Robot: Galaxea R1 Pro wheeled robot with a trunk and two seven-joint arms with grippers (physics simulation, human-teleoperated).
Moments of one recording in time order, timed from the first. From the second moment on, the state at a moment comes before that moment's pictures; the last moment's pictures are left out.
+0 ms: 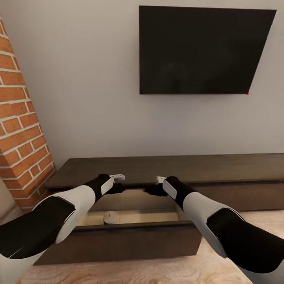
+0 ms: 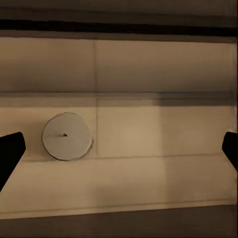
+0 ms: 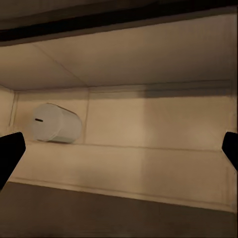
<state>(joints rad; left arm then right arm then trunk) -1.22 -0.14 -0.42 0.03 0.57 0.48 0.11 -1.13 0.17 0.45 -0.15 -0.67 0.54 -0.01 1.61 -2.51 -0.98</state>
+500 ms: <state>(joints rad) -1.21 -0.14 -0.42 0.03 0.57 0.47 0.11 -1.13 0.17 0.45 -0.15 -0.67 0.54 -0.01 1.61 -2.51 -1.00</state>
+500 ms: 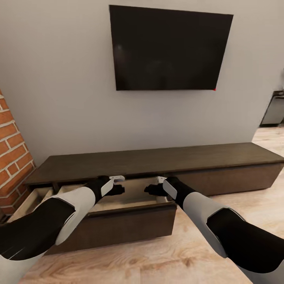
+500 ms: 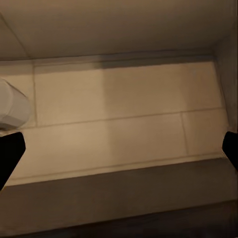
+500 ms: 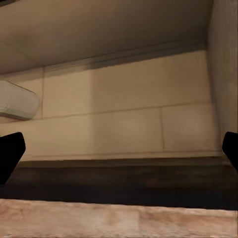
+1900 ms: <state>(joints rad) -1.19 -0.14 -0.42 0.03 0.57 0.38 0.12 -1.13 0.16 0.45 -0.08 -0.67 0.38 -0.01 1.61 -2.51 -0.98</state>
